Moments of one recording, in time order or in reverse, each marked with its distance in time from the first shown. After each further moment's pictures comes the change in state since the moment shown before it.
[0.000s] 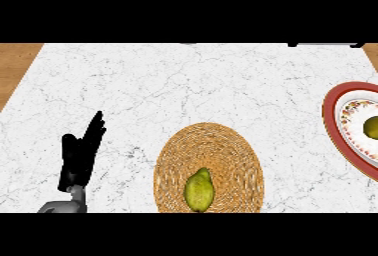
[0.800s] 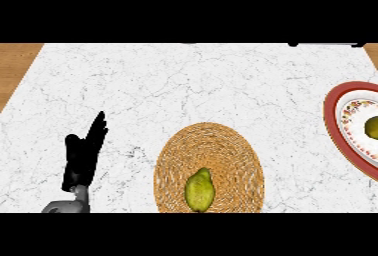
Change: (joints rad) left arm -0.002 -0.017 -0.002 0.012 -0.009 0.010 -0.009; right arm 0.082 -0.070 -0.066 0.031 -0.069 -0.029 -0.020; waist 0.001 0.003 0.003
